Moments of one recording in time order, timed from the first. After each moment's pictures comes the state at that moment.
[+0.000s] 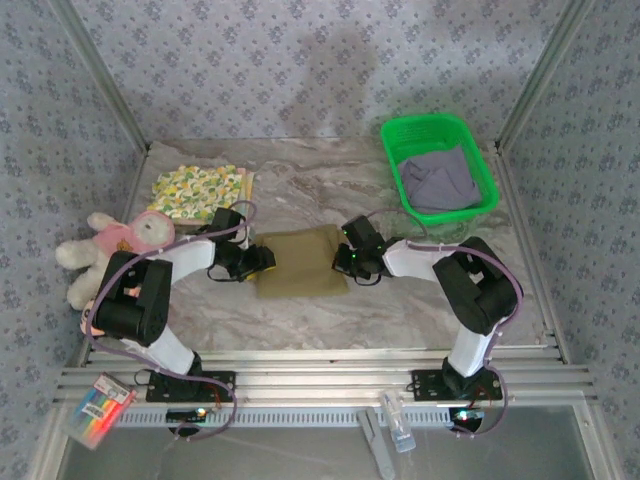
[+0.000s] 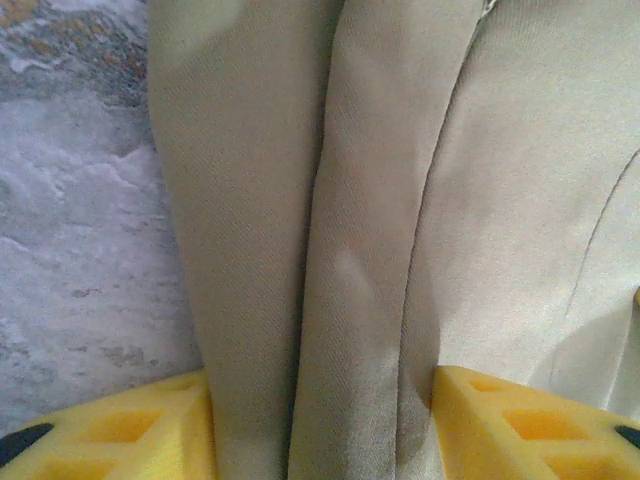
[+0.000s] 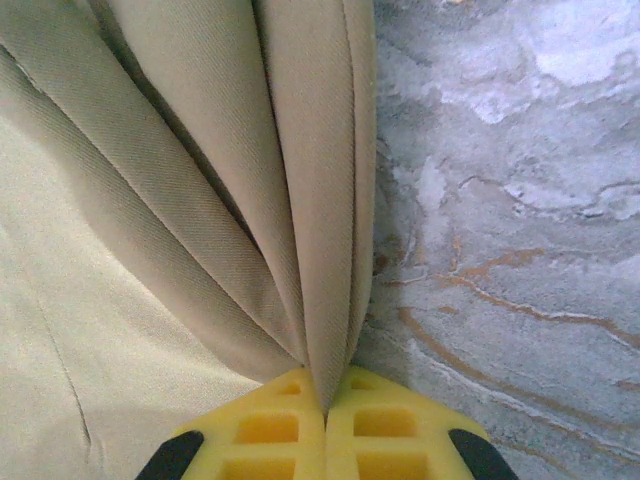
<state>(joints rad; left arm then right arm) -0.29 1.61 0.81 -0.40 0.42 -0.57 0.65 1.76 0.91 -0.13 -0.15 0.89</state>
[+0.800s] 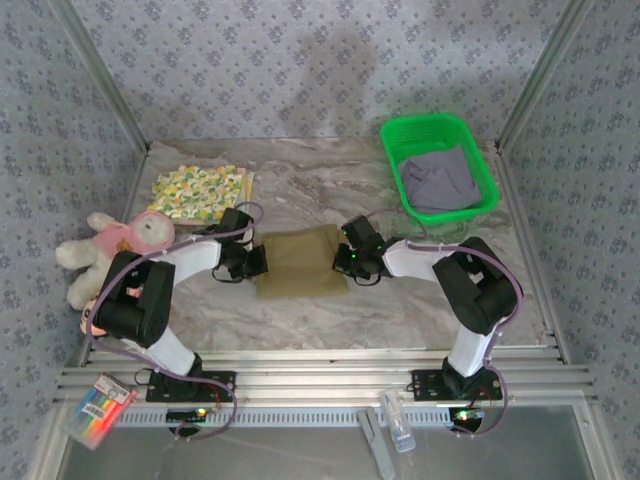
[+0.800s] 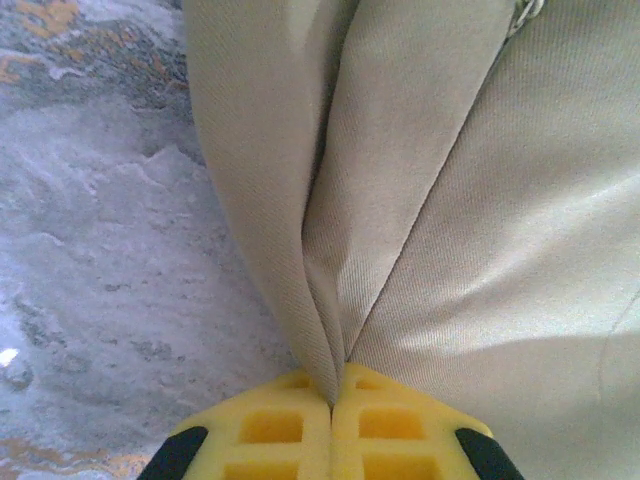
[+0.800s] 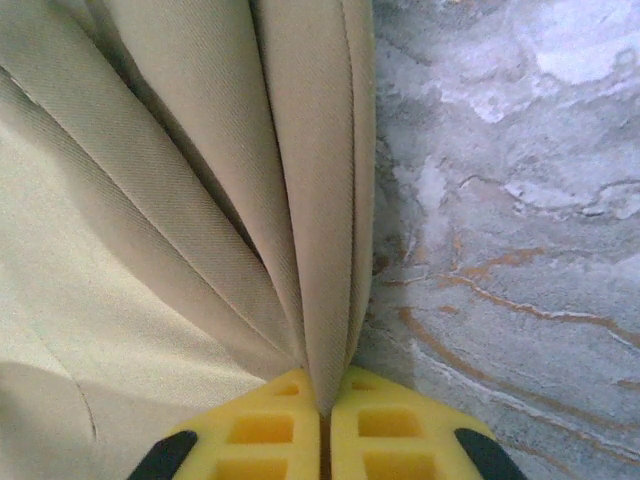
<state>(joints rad) -0.36 1.61 0.84 -0.45 0.26 -0.57 0.65 1.76 0.91 -0.13 -0.15 0.90</state>
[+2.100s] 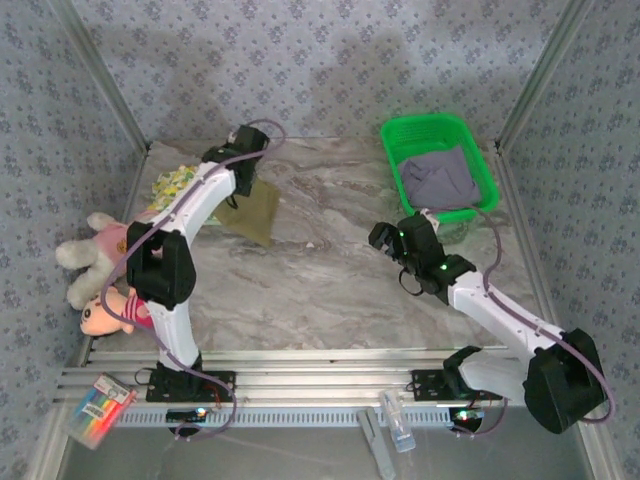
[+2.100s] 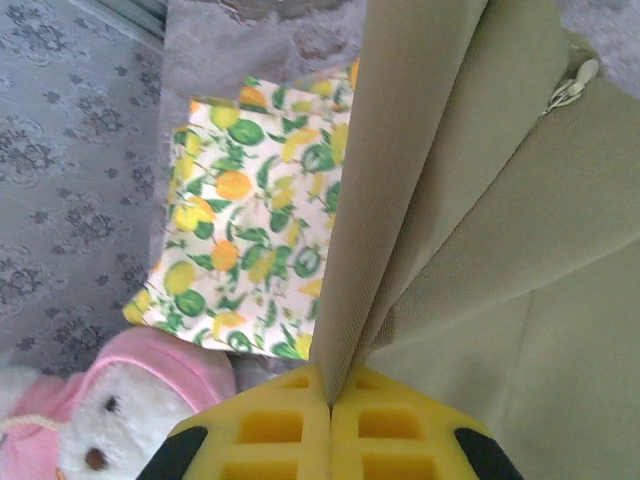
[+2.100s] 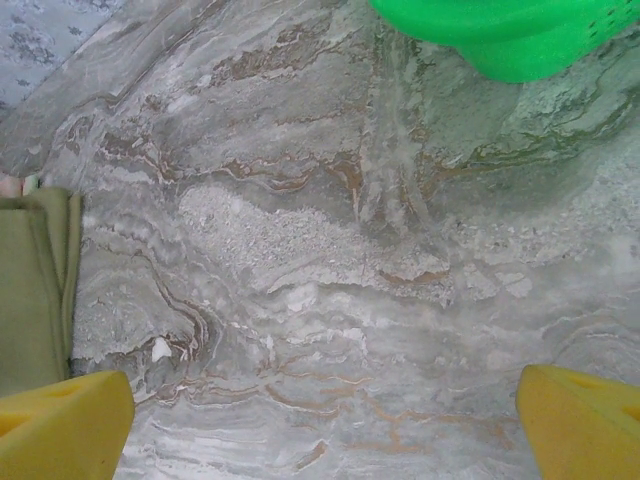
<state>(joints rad) -0.35 1.91 1.76 -0.93 -0.63 -0.09 0.51 1.11 0.70 -0.30 0.21 0.88</state>
